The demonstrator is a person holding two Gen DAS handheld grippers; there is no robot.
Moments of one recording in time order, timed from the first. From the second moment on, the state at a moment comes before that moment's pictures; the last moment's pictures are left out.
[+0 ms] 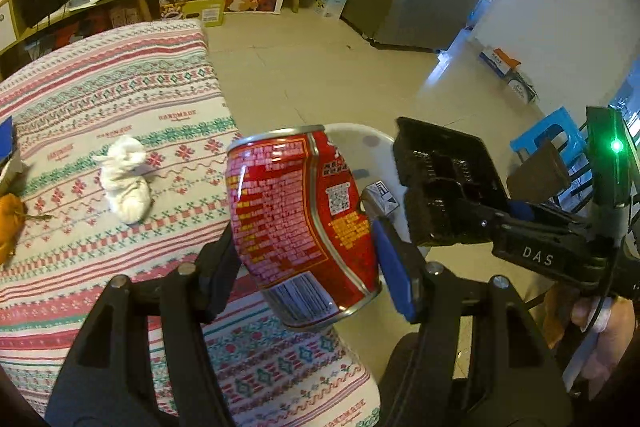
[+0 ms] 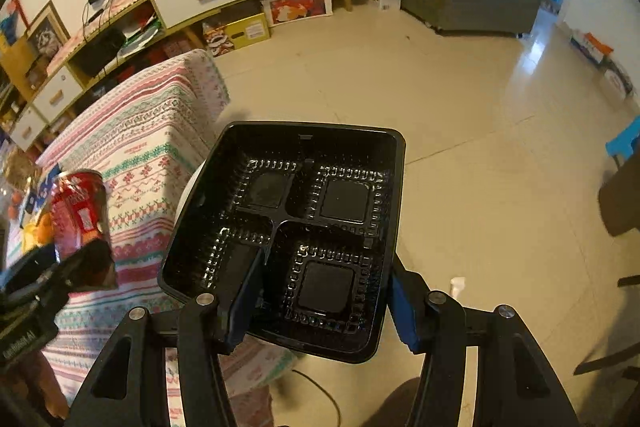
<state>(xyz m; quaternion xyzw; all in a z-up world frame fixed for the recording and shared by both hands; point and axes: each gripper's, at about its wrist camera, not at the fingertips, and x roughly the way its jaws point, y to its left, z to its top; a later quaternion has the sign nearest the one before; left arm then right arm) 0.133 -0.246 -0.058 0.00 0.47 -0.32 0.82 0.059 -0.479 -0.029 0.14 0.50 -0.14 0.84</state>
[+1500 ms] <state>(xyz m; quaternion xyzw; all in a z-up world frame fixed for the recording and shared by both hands) 0.143 -0.191 -0.039 0.04 0.46 -0.26 0.85 0.057 -0.433 -0.008 0.06 0.51 -0.12 0.85</state>
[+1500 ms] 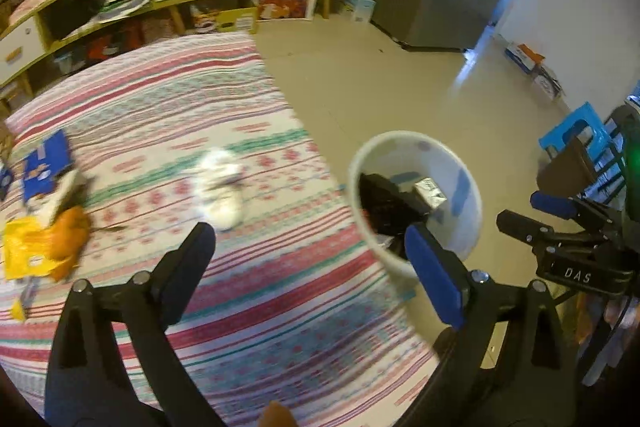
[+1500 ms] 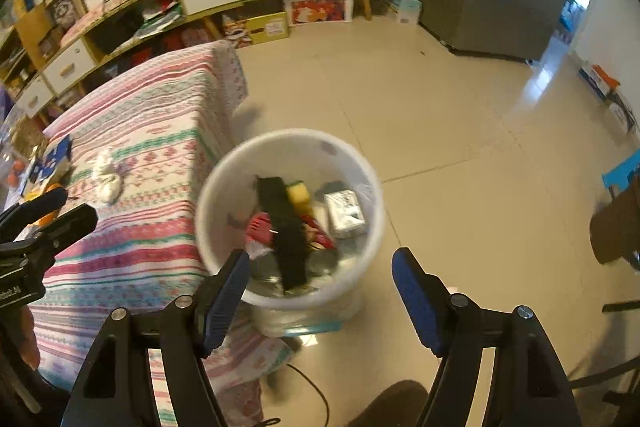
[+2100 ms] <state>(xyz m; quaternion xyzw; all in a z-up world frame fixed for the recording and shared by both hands) 0.170 -0.025 -0.035 0.02 0.48 -0.13 0.87 0.120 -0.313 -0.020 0.02 0.51 -0.04 0.86</state>
